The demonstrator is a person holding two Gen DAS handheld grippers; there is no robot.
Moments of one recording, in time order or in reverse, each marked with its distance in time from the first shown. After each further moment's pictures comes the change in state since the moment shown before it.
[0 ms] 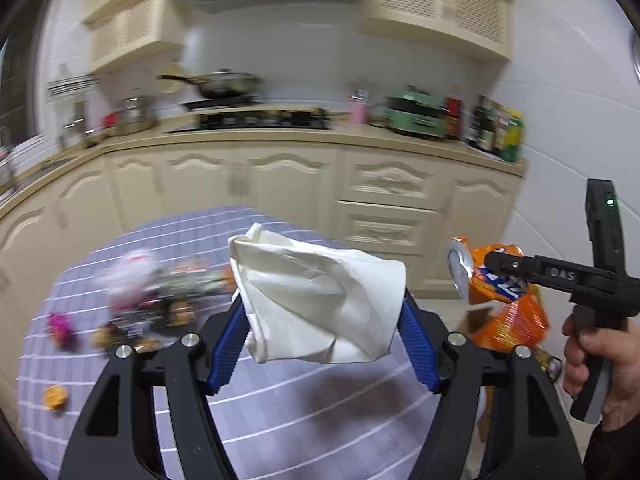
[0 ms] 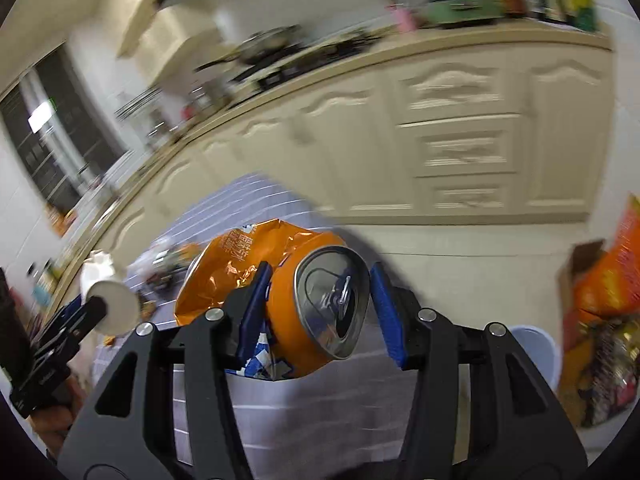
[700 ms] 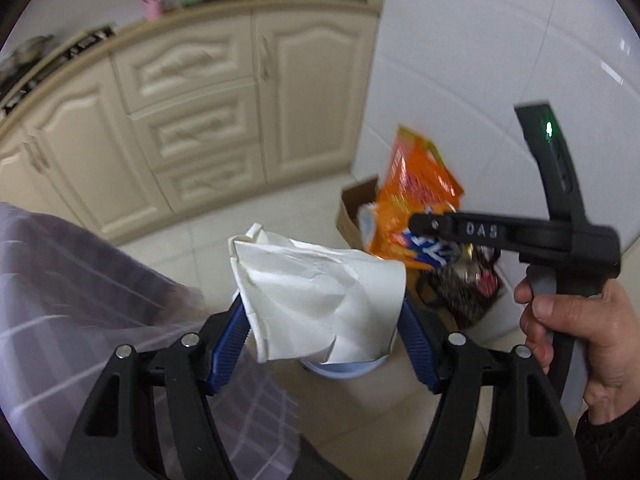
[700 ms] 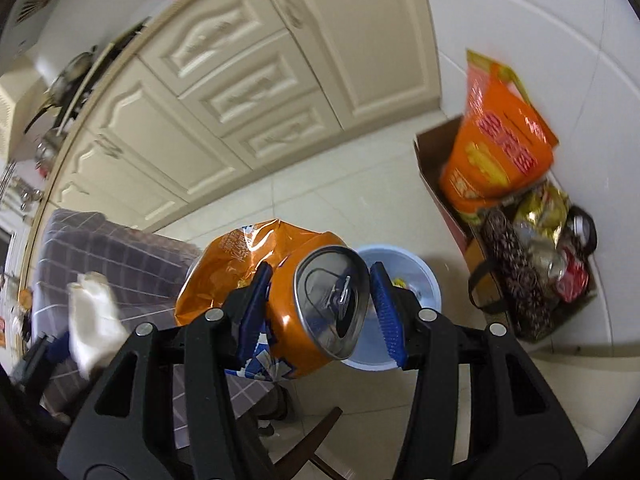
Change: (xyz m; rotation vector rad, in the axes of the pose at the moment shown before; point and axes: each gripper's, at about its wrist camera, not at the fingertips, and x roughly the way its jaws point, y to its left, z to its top) left arm 0.194 -0.269 -0.095 0.335 0.428 -0.380; right arm 0.016 -0.254 -0.077 0.378 0.157 -0.351
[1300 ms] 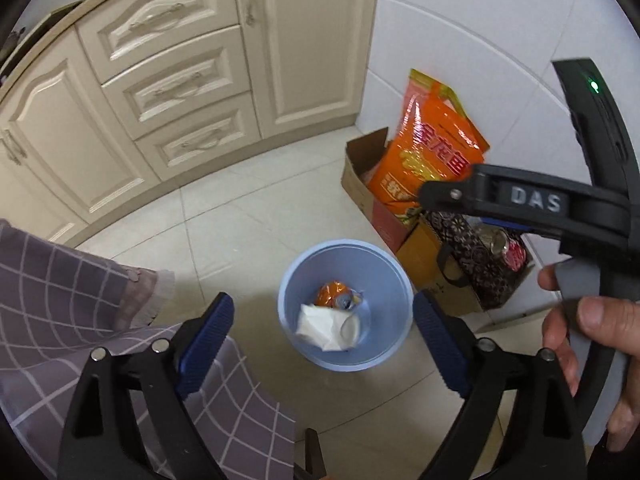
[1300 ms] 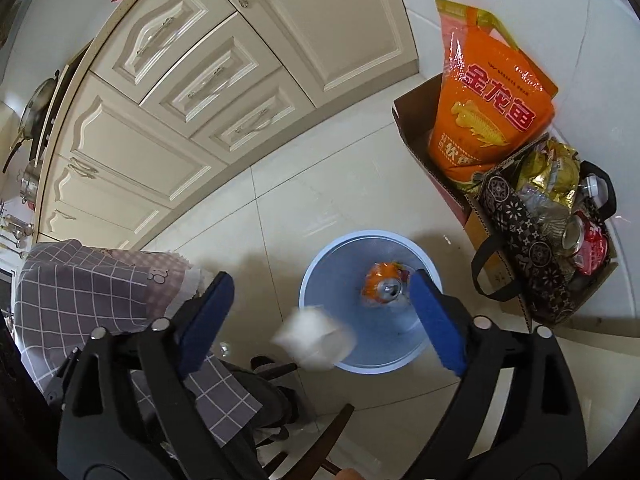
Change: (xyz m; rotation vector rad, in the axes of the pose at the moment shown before) left arm 0.092 0.000 0.008 0.017 0.140 0.048; right arm 0.041 -0.033 0.004 0.113 0.039 0.000
